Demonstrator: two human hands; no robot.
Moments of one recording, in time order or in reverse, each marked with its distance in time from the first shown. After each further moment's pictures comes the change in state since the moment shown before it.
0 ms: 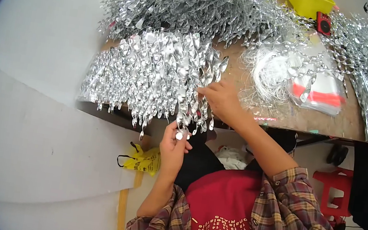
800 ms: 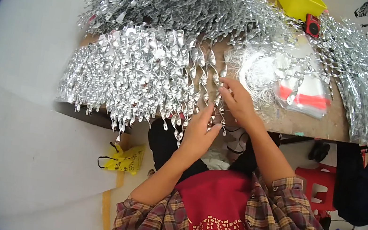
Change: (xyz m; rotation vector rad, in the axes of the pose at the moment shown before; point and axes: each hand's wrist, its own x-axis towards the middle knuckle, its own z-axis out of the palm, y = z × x) left_hand 0.046 -0.005 0.080 0.242 -0.395 0.182; right_hand -0.020 0.022 -0.059 0.260 -0.148 0.702
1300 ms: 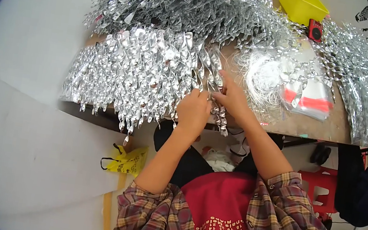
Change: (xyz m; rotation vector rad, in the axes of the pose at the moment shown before) left_hand 0.047 -0.014 -0.029 0.821 0.282 0.251; right_hand 0.021 -0.004 0.030 -0.158 -0.067 0.027
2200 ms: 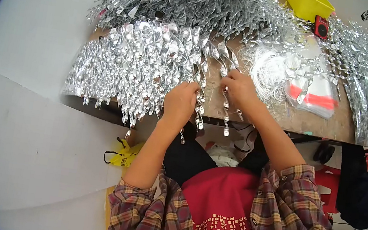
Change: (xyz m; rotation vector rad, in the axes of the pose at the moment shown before) left_hand 0.003 -0.037 -0.023 -0.099 -0.024 0.060; right_hand 0.008 0.020 -0.007 -0.408 0.142 -0.476
